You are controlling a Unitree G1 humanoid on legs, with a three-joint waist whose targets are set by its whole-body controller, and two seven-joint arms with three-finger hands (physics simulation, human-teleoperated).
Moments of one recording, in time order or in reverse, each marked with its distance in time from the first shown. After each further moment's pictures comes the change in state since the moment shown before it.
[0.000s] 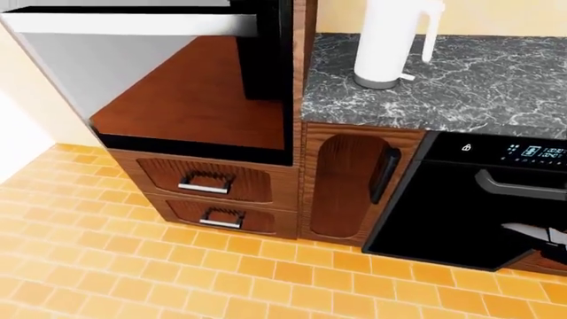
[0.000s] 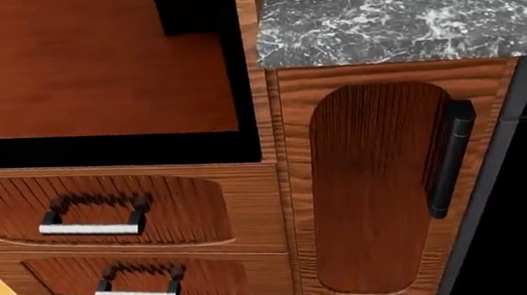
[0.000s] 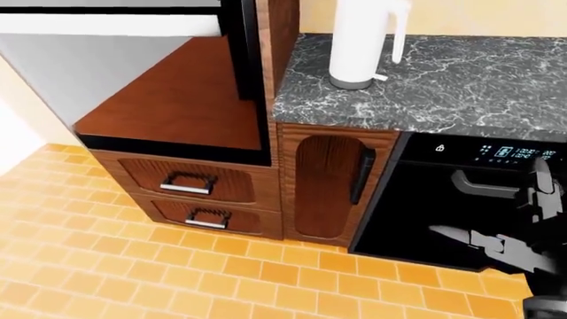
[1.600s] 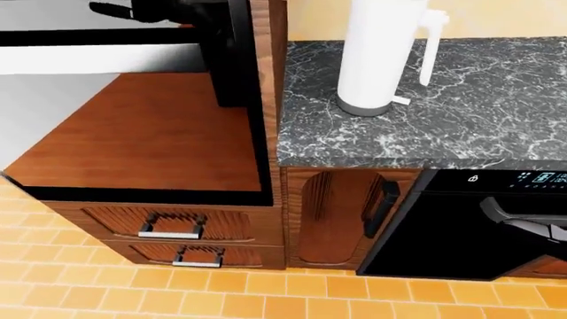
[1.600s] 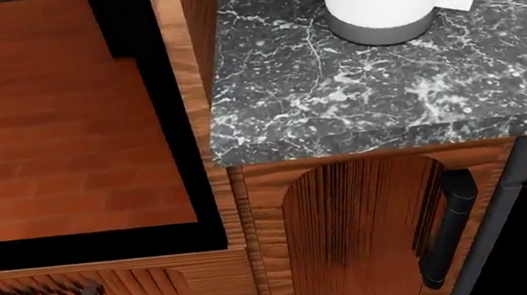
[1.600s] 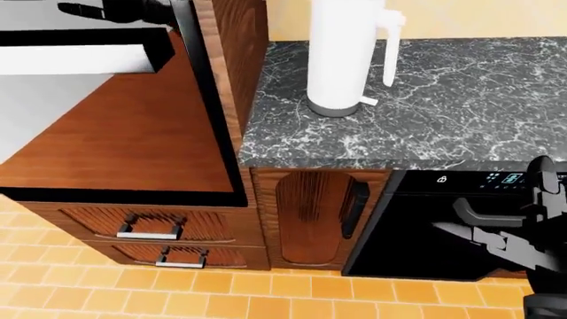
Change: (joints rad) left arm -0.008 0.006 -0.012 -0.032 -0.011 -0.014 -0.008; right arm -0.006 0.001 0.008 0.016 -0.015 -0.021 -0.022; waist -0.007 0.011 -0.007
